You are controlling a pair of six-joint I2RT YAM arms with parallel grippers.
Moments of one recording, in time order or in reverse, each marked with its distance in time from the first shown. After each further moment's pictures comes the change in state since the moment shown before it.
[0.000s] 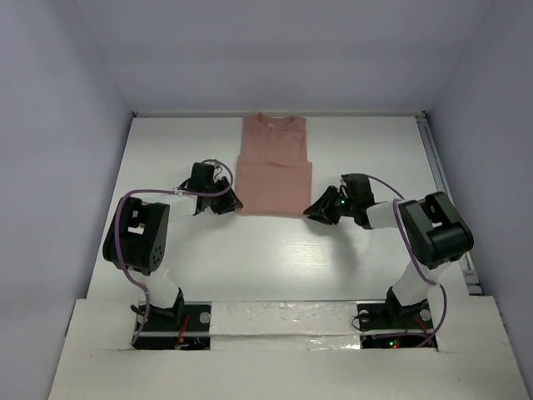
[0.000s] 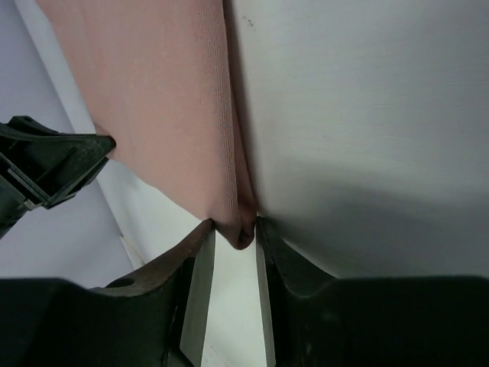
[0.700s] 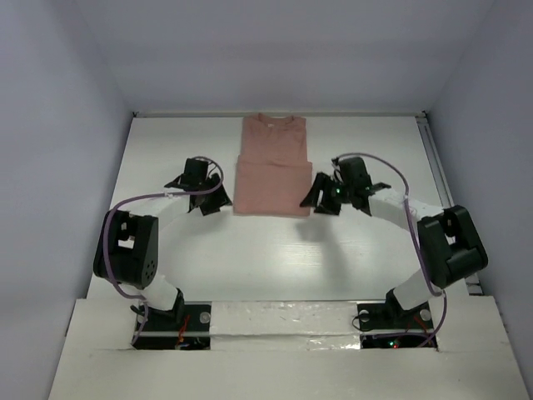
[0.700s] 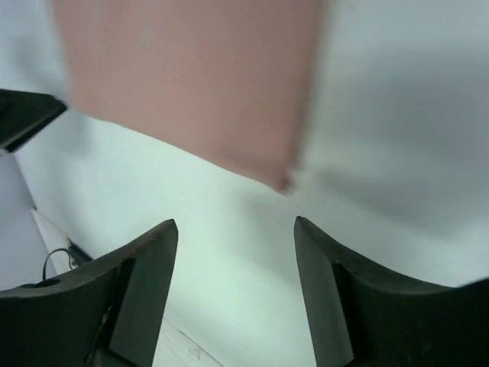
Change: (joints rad) left arm 0.007 -0.126 0.064 -0.234 -0.179 0.027; right arm 0.075 -0.155 0.259 -0.462 0.087 -0.289
